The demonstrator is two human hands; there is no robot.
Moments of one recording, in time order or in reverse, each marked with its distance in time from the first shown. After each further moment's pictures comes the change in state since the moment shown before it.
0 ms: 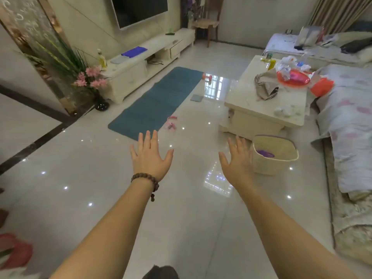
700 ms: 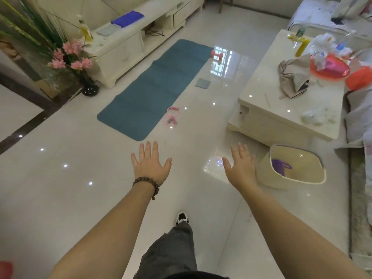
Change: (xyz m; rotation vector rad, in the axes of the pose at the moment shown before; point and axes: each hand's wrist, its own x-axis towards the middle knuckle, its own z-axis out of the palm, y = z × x) left_hand 0.279 -0.004 0.139 0.137 -0.262 -0.115; right_hand 0.276 0.043 0.134 -0.131 -0.302 0.137
